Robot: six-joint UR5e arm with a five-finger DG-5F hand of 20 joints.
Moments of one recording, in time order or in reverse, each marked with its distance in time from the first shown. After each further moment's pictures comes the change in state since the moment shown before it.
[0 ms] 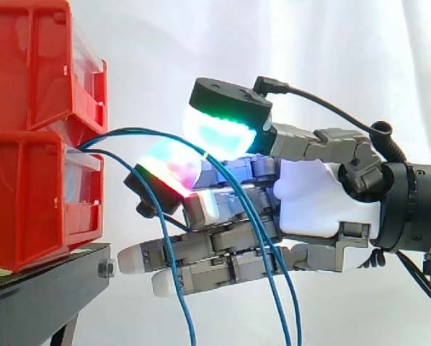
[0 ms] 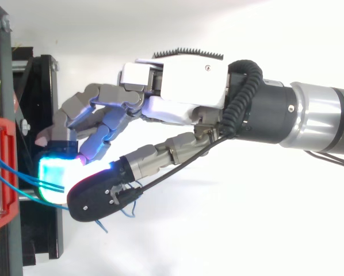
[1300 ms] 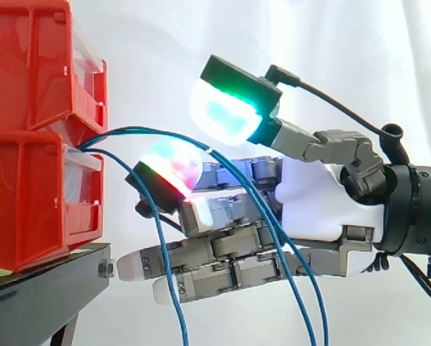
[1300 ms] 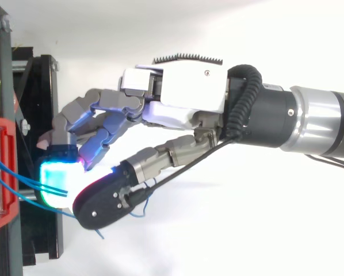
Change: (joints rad) arm 0.006 0.000 0.000 -0.014 0.003 0.016
